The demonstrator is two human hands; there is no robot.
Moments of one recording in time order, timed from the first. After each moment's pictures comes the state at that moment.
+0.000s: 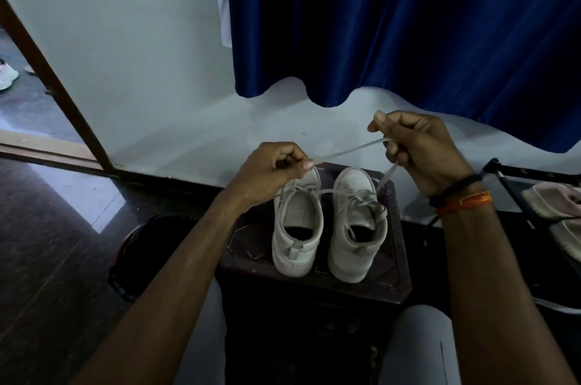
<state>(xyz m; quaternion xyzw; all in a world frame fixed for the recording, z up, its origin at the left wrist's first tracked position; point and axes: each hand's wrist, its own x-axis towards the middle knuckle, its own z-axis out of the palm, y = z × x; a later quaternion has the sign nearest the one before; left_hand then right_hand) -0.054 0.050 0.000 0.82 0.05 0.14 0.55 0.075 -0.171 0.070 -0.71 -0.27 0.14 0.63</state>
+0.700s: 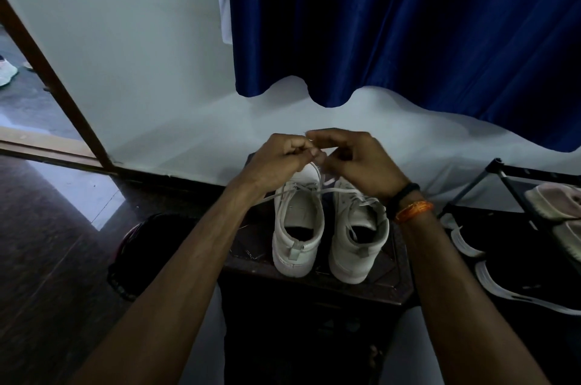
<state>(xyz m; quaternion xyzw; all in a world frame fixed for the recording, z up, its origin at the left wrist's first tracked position) -0.041 0.040 0.016 0.80 0.09 0.11 0.58 0.050 -0.121 0.042 -0.79 -0.42 0.12 0.42</state>
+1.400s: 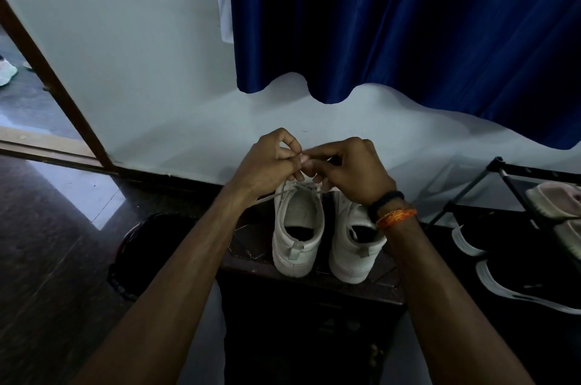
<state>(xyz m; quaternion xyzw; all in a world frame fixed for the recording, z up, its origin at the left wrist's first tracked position) -0.045 0.051 0.004 0.79 0.11 0.12 0.59 0.043 -0.111 0.026 -0.81 -0.45 0.04 0.38</state>
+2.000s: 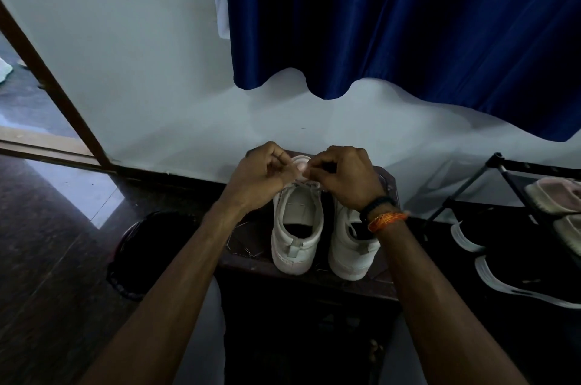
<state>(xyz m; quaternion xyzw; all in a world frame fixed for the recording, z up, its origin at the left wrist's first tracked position) -0.064 0.050 -0.016 0.83 0.17 0.13 0.52 0.048 -0.109 -0.002 -0.85 -0.41 0.00 0.33</state>
